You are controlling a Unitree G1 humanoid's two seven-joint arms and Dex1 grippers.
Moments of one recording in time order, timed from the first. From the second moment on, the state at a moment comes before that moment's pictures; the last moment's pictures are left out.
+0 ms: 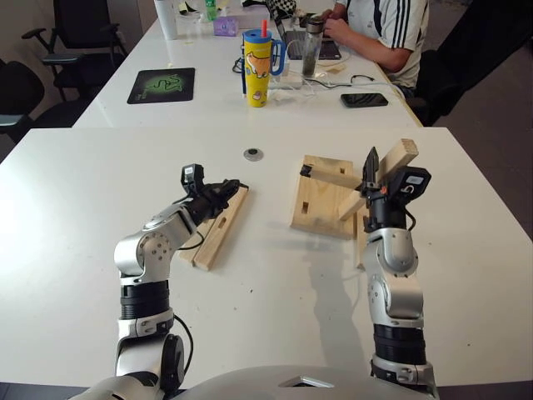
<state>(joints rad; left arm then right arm) -0.36 0.10 0.22 -0.11 -0.56 0.93 -0.17 -0.12 0.00 -0.08 -0.29 0.09 0.06 -0.09</state>
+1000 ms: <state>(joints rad) -0.30 0.13 0.27 -0.10 -0.53 0.86 -0.15 -0.42 -0.08 -0.16 -0.47 0.16 0.41 -0.08</state>
